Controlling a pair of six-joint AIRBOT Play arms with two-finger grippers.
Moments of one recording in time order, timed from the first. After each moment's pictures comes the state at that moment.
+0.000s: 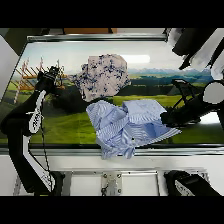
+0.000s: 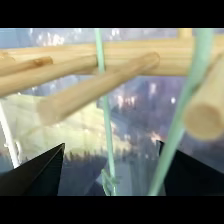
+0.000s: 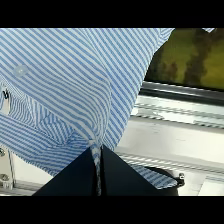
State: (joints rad) left arm 0.02 -2.01 1.72 2.10 -1.06 -1.65; right arm 0.20 -1.00 1.22 -1.41 1.73 1.74
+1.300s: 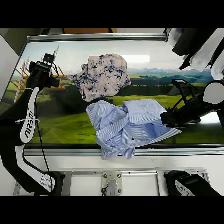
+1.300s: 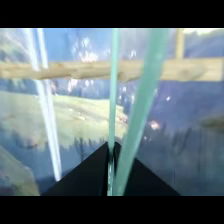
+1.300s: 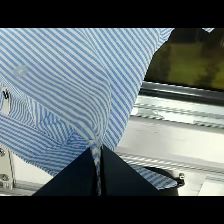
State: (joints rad) left arm -0.04 -1.80 1.72 2.09 -1.11 -1.66; right arm 0.20 -1.00 1.22 -1.41 1.73 1.74
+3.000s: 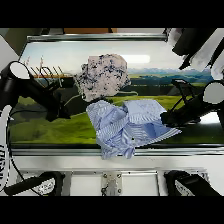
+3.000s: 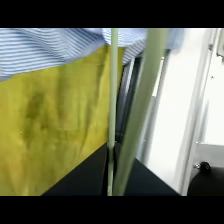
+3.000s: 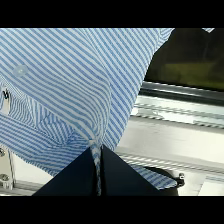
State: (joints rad) left arm -0.01 -1.33 1.36 1.08 -1.83 -0.31; right arm 0.20 -1.00 1.22 -1.41 1.73 1.74
